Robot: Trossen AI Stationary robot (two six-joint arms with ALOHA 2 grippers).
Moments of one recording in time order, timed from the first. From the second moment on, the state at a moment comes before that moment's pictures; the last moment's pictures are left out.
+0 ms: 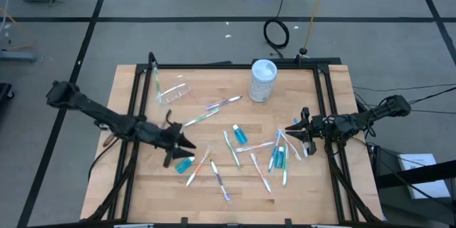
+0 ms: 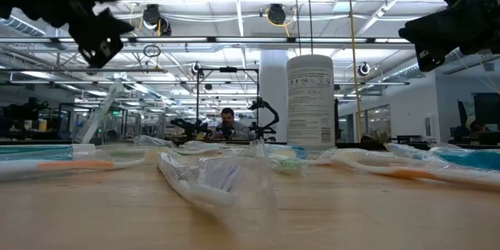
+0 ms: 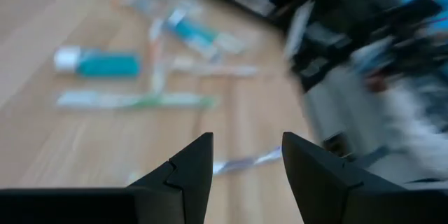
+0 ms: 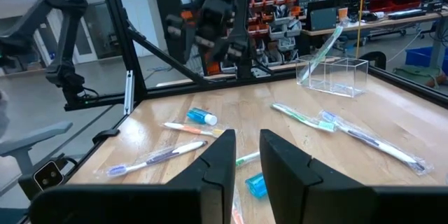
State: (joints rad) left arm -0.39 0.98 0.36 0.26 -0.12 -0.58; right arm 0.37 0.16 0.01 0.16 0.34 0.17
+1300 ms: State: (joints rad) left arm -0.45 1.63 0.84 -0.61 -0.16 -0.90; right arm 0.37 0.16 0.01 0.15 0.34 0.17
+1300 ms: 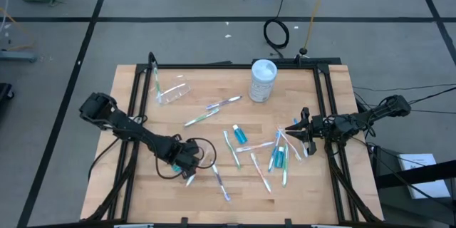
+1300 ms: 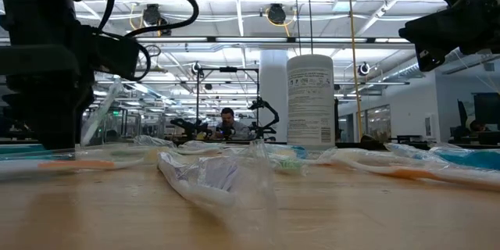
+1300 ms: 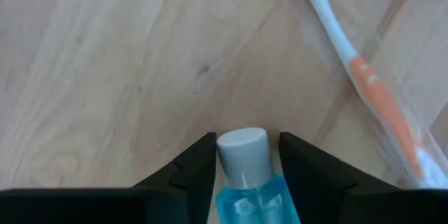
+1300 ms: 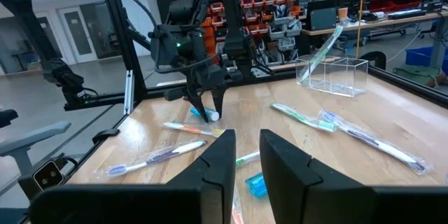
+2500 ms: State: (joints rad) left arm 0.01 1.03 0.86 -0.62 -0.79 -0.52; right arm 0.37 0.16 0.01 0.16 0.34 0.17
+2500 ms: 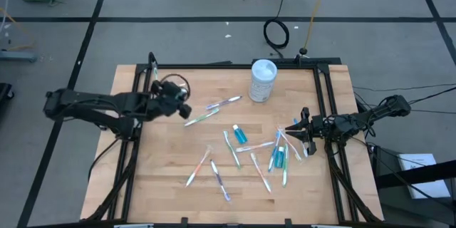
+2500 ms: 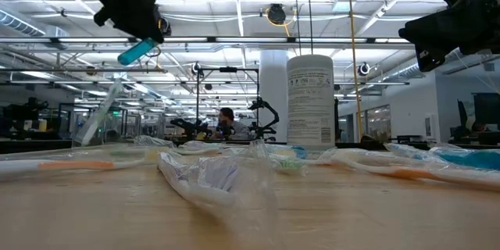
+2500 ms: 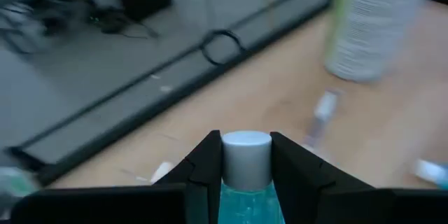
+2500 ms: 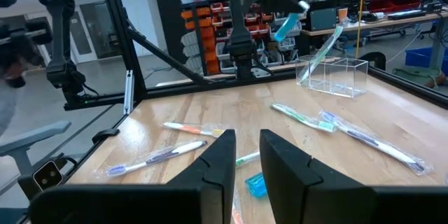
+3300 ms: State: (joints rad) left arm 0.41 1.02 0.22 0.49 -1.02 -0.26; right arm 0.37 0.16 0.01 0.15 0.34 0.14
